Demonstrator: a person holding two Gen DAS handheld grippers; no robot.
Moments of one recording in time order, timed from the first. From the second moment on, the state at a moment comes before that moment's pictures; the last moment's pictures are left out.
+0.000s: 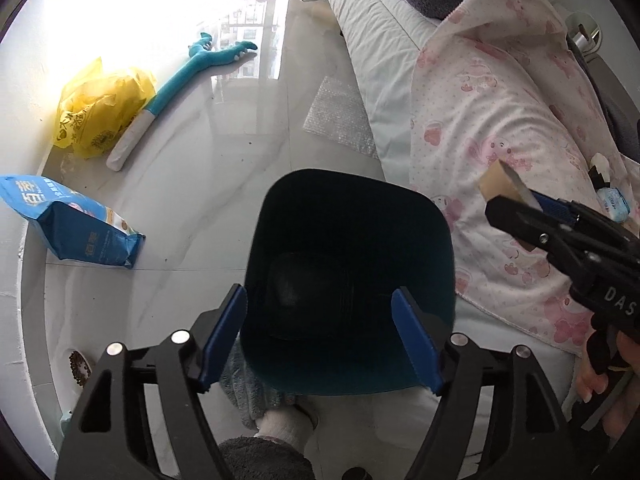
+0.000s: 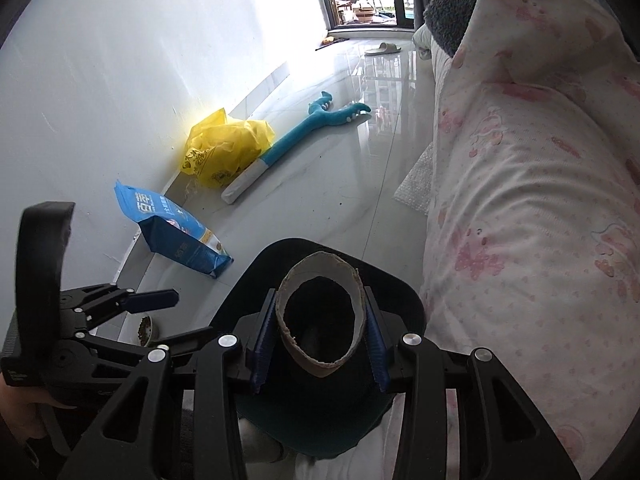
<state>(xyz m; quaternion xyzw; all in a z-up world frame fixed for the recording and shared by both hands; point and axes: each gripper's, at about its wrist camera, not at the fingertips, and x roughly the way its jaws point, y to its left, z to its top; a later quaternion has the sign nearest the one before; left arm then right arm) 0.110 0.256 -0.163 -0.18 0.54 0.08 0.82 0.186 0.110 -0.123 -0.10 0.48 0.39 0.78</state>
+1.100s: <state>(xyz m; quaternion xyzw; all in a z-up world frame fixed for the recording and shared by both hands) 0.042 0.273 -0.048 -0.10 0.32 0.09 0.94 0.189 0.185 -0.184 -0.13 0.52 0.38 0.76</state>
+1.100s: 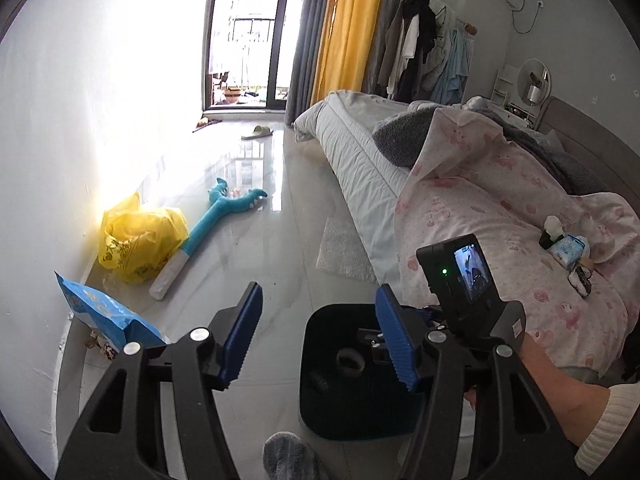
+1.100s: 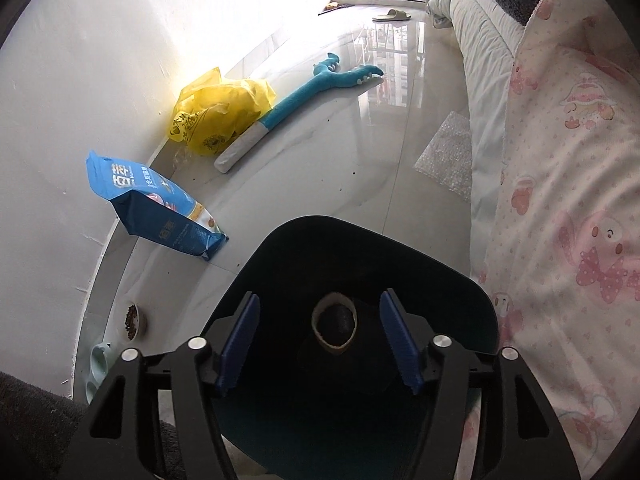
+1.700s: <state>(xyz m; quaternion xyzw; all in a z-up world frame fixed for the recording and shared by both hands) 0.046 0.248 -0.015 -0.08 0.27 0.08 0.96 0.172 0.135 -0.120 -0.11 0.45 0.41 0.79</state>
